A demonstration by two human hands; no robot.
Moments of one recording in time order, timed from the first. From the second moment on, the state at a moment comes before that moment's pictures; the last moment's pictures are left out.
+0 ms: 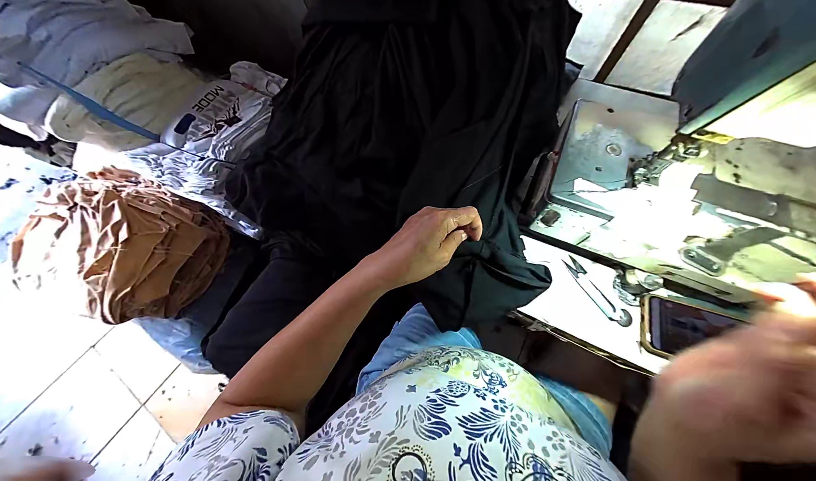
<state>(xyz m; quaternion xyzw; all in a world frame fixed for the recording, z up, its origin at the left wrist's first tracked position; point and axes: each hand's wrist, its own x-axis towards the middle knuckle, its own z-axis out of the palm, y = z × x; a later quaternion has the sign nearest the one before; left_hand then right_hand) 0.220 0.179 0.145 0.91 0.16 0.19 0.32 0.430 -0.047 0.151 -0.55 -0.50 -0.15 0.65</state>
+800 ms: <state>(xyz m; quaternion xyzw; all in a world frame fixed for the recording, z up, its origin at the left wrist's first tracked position) 0.221 0.159 0.152 0.94 0.15 0.22 0.23 0.452 0.058 0.104 -0.44 -0.74 0.14 0.49</state>
